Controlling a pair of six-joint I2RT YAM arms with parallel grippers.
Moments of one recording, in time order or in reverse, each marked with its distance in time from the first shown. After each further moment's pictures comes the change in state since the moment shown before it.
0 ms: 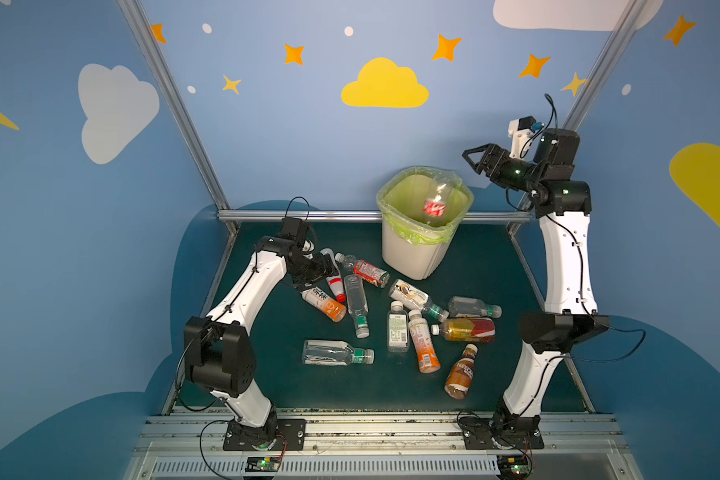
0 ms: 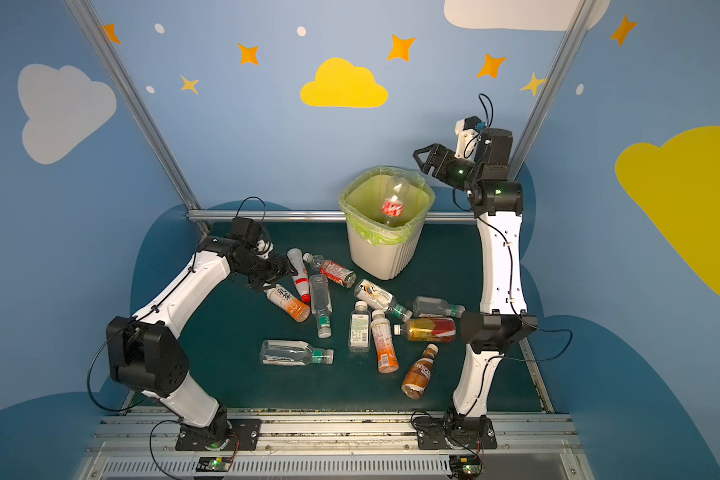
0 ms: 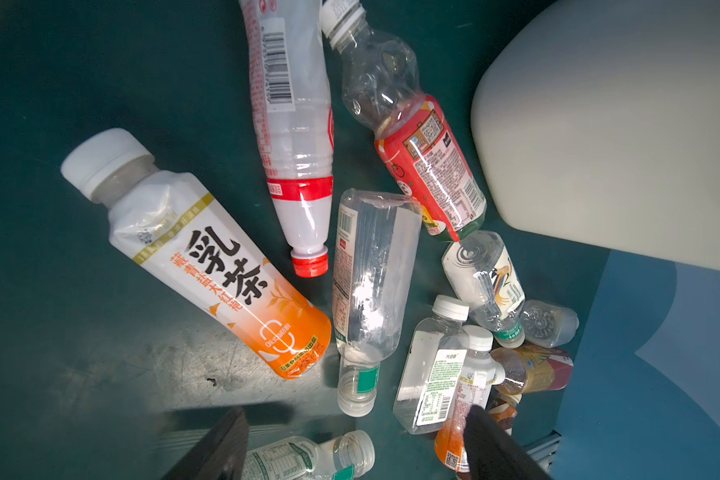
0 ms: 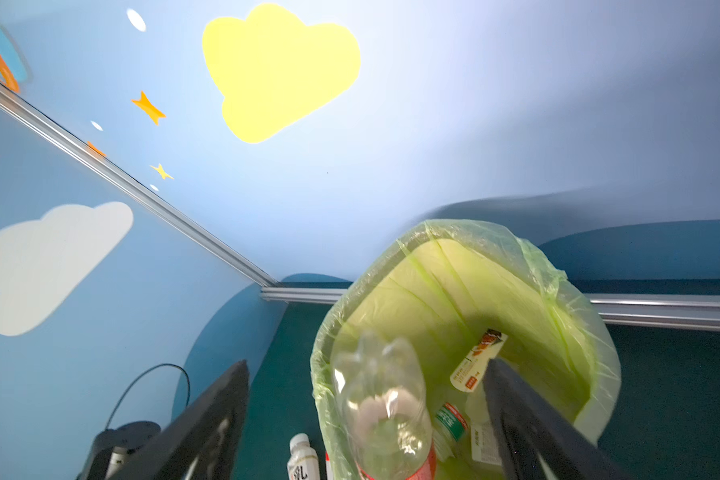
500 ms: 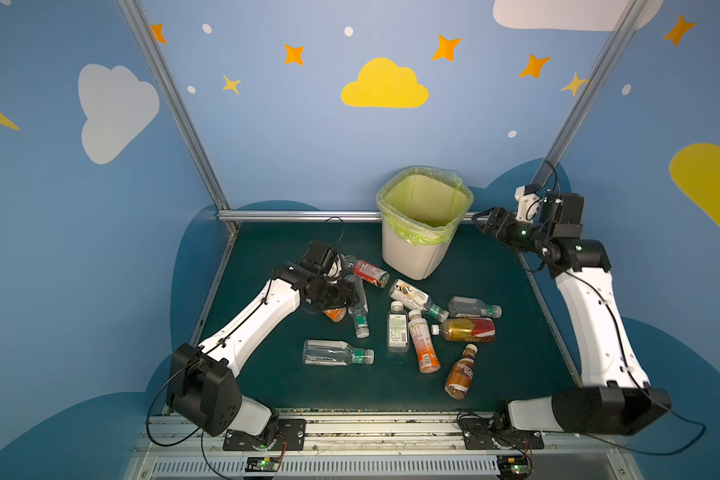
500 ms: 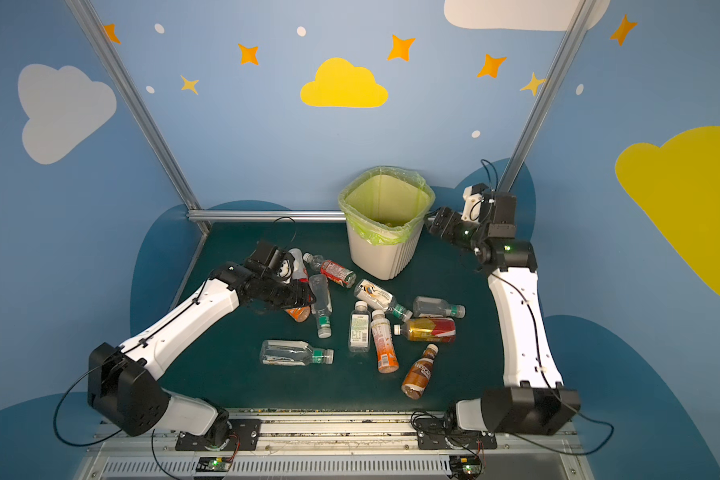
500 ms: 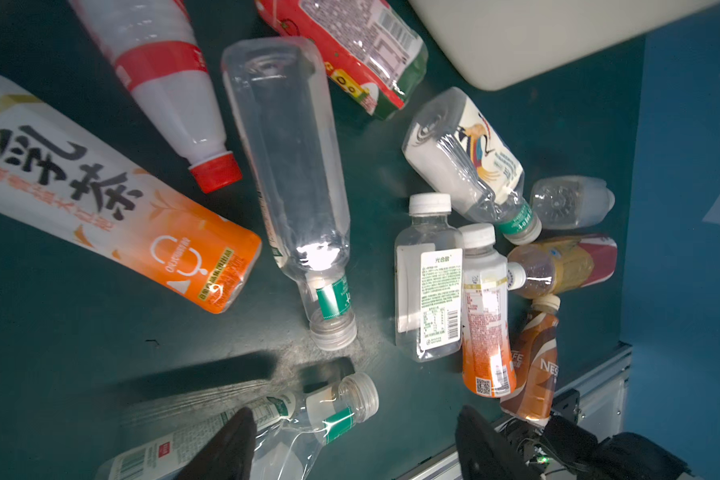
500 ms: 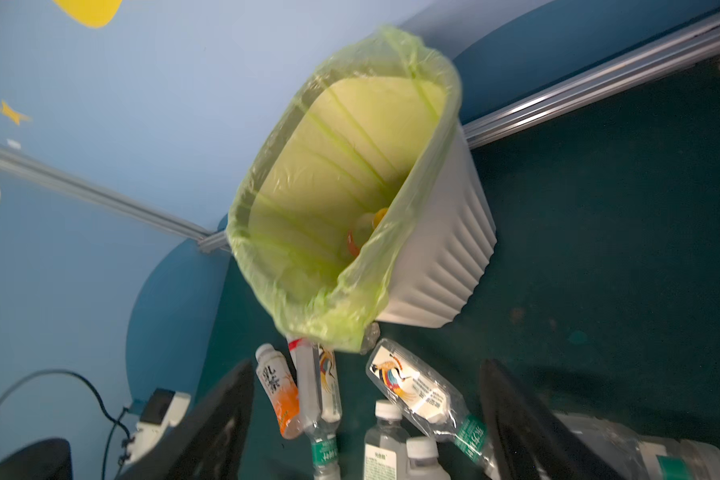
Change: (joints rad) left arm -0.266 -0.205 -0.235 0.109 -0.091 0.054; right arm 0.054 -0.638 -0.934 -0.007 0.194 -0.077
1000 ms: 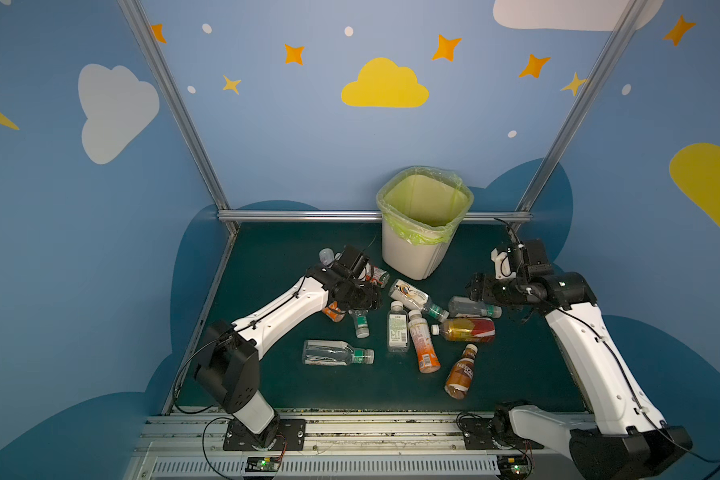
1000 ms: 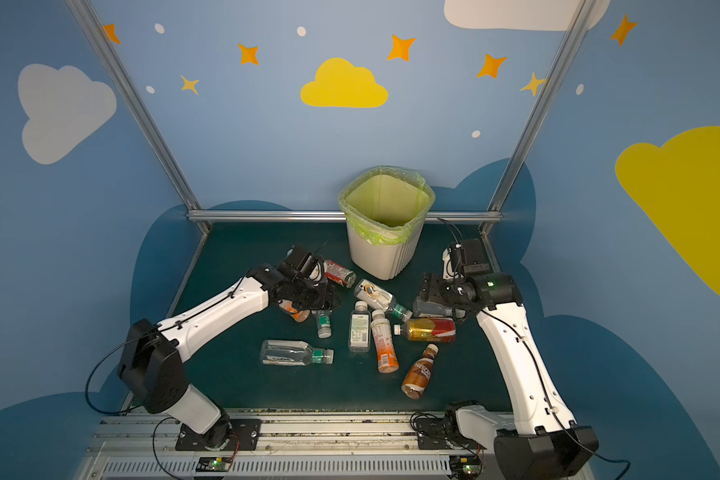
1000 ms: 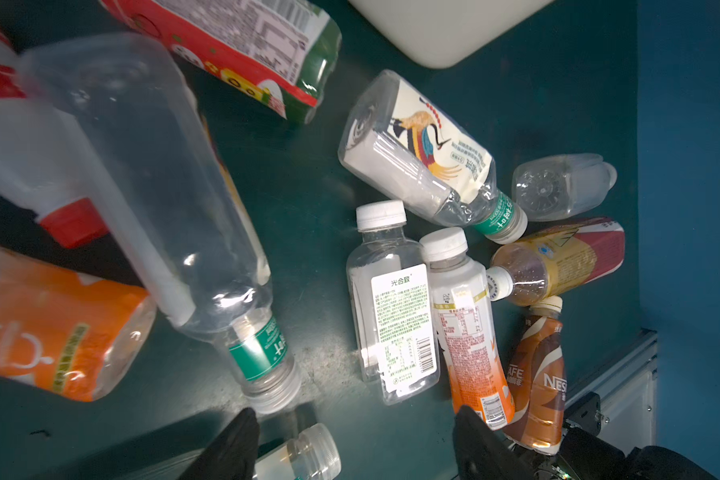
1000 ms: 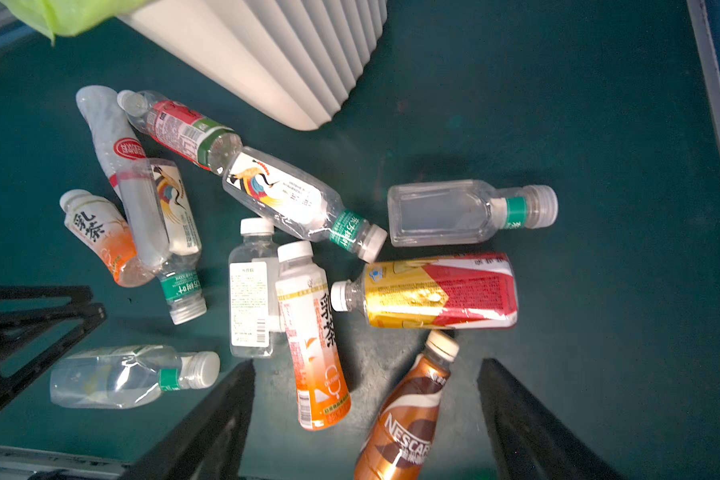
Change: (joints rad) left arm -0.176 0.186 0.074 0.121 -0.059 -0.058; right arm 0.134 -0.188 -0.282 -0.354 0.298 -0.107
